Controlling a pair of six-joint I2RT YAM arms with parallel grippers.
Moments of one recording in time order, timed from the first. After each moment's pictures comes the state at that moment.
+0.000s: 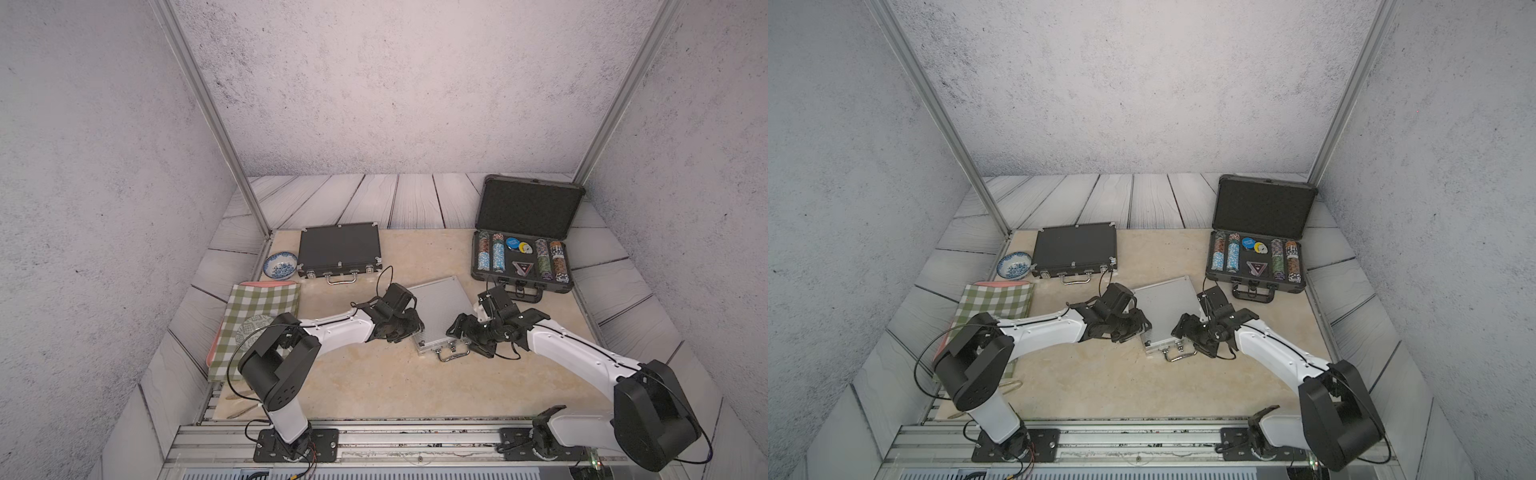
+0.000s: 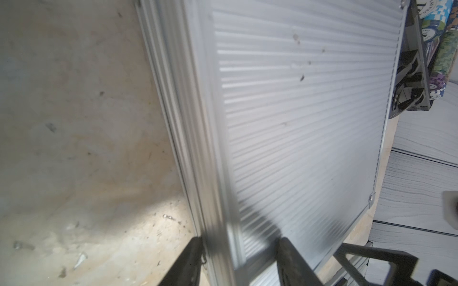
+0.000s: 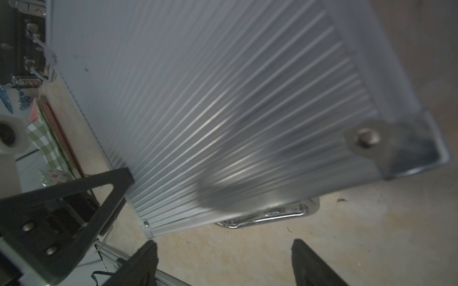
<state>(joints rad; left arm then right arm) -0.77 1.70 0.97 -0.20 0.20 -1.01 0.47 1.30 0.71 -0.50 -0.34 0.93</state>
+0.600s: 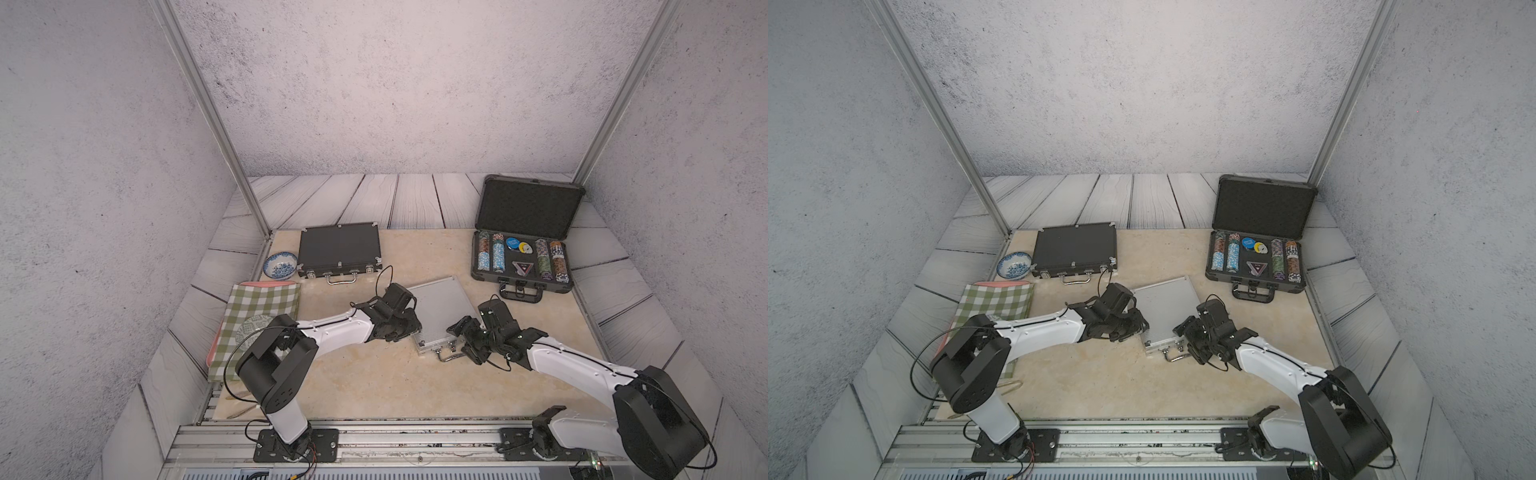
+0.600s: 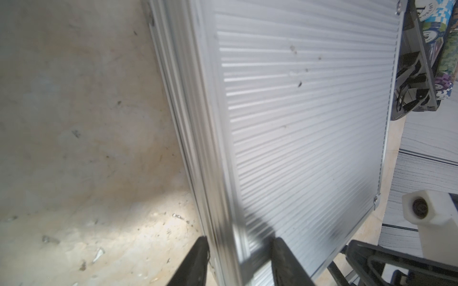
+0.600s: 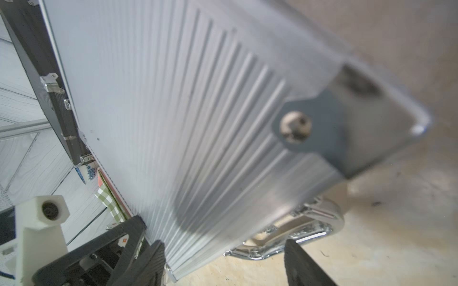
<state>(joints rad) -0.77 1.69 0.97 -0.23 0.16 -0.98 0.53 1.26 0.56 -0.20 -0.26 1.33</state>
